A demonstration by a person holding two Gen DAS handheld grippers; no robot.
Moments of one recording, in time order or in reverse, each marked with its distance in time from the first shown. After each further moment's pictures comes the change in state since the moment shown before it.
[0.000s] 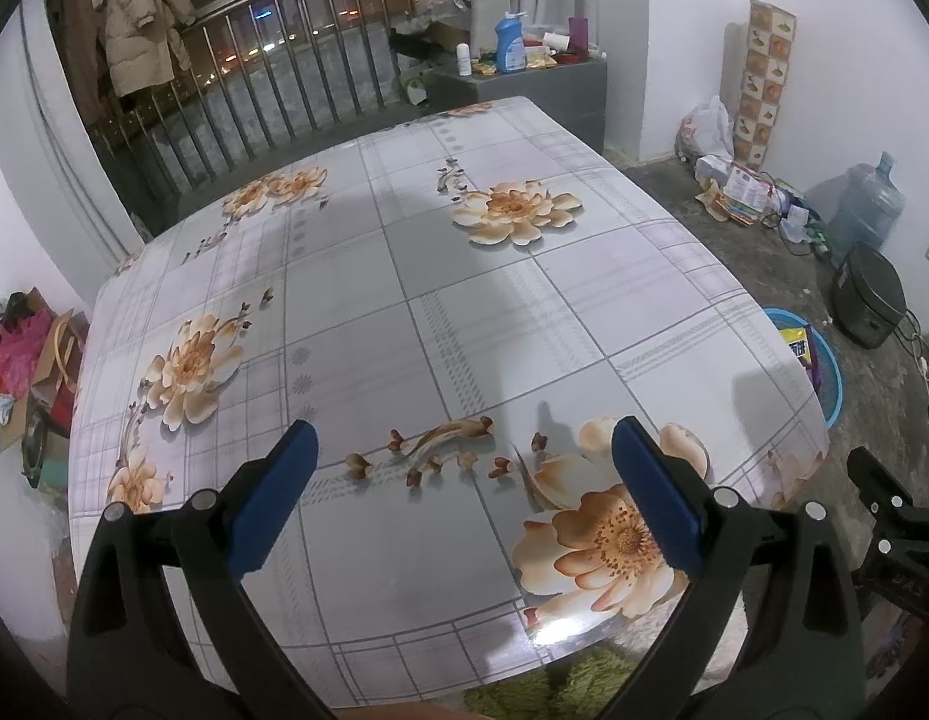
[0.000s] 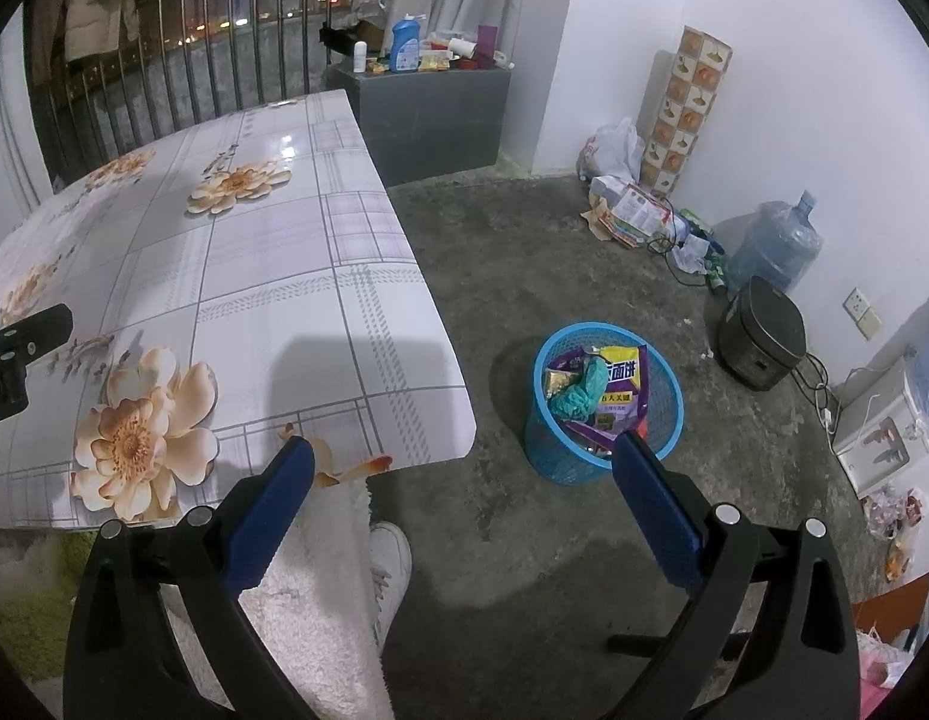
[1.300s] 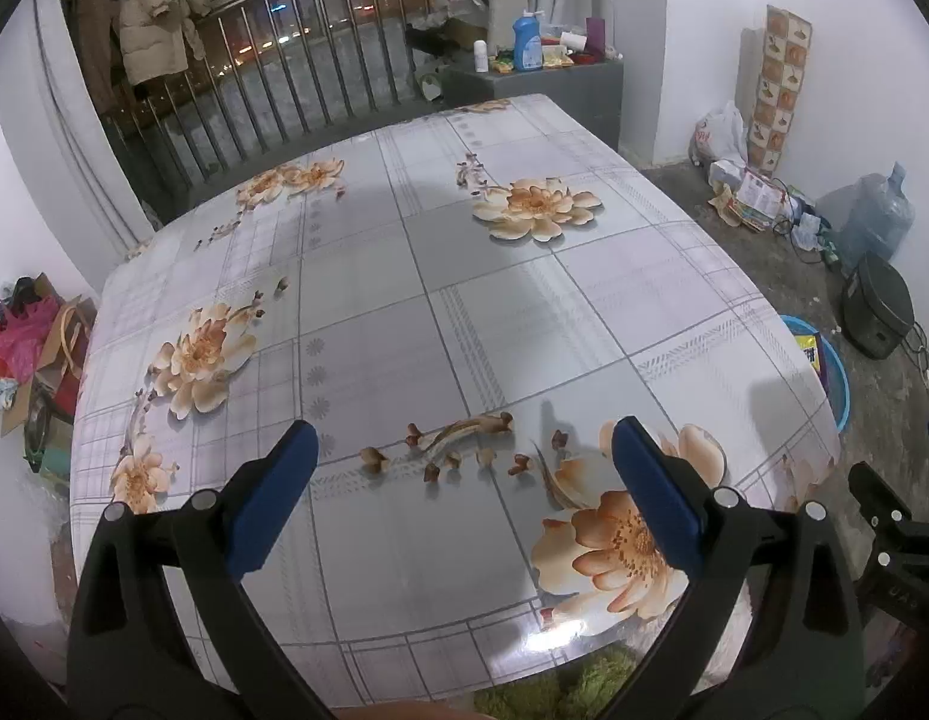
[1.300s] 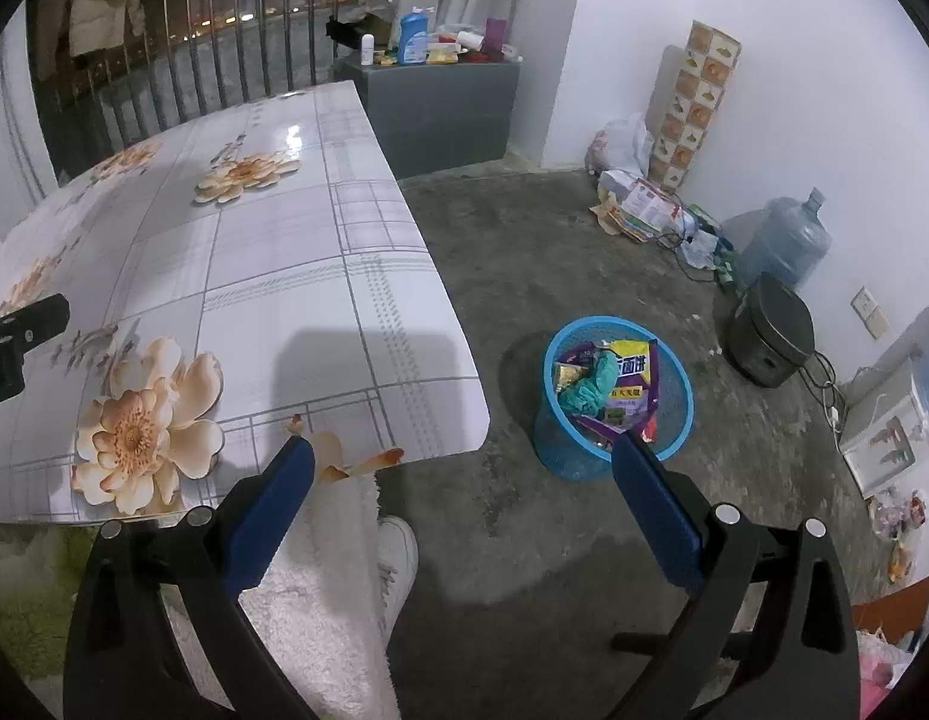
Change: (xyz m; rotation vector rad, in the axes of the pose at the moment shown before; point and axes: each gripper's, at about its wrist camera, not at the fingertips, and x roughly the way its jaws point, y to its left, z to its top) left arm 0.002 0.003 -0.004 -0.039 0.006 0.022; right arm 0.008 0.007 -0.003 -0.008 0.009 0.013
